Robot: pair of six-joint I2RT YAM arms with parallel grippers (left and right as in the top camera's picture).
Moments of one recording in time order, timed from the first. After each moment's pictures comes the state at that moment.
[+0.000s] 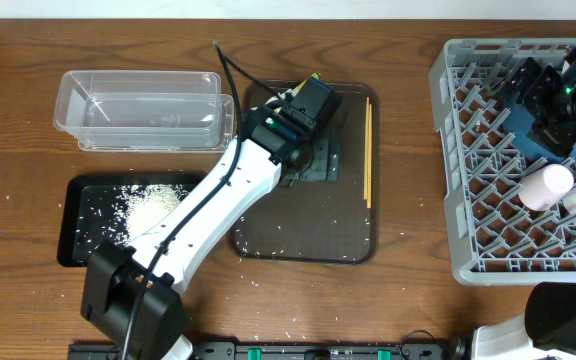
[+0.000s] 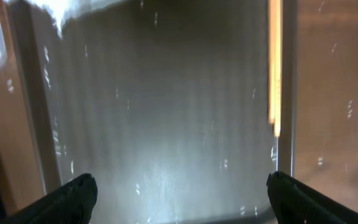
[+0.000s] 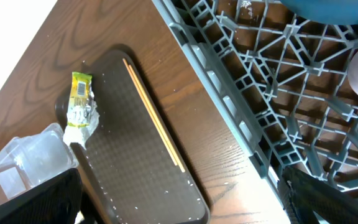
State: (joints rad) left arm -0.63 1.75 1.54 -1.00 -0.04 -0.51; right arm -0.26 1.69 1.88 -1.38 -0.34 0.46
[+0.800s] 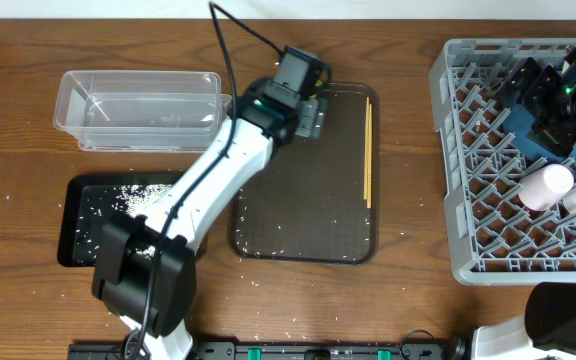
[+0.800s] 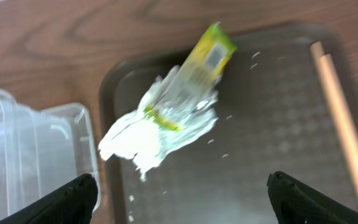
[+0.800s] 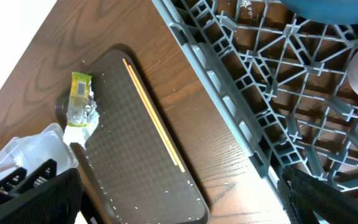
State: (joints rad) left arm -0.49 1.85 1.54 -0.65 -0.22 -0.18; right arm -0.26 1.69 1.88 -1.38 -0.34 0.46
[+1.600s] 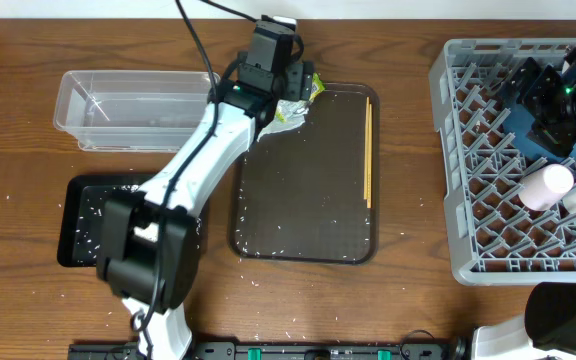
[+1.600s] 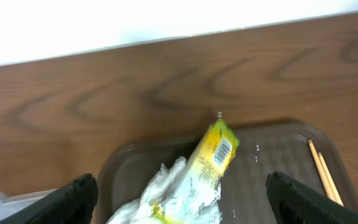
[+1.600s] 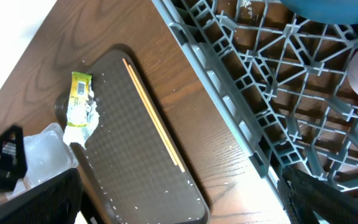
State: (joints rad) left arm -0.40 1.95 1.55 -0.28 -0.12 -0.15; right arm -0.26 1.69 1.87 -1.38 -0.34 0.46
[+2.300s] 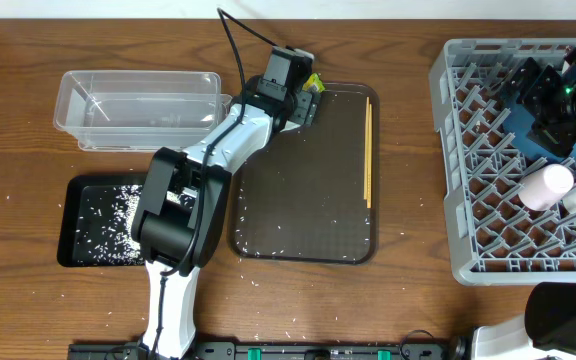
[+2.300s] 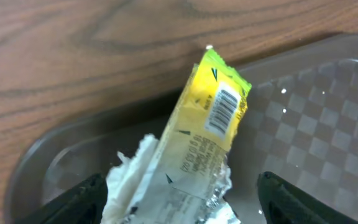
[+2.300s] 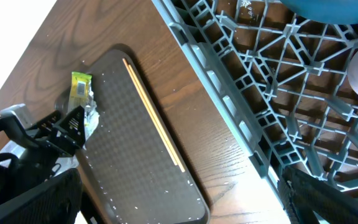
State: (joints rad) left arm -0.40 2.17 1.55 -0.25 -0.02 -0.01; right arm -0.26 1.69 1.87 -1.38 -0.34 0.46
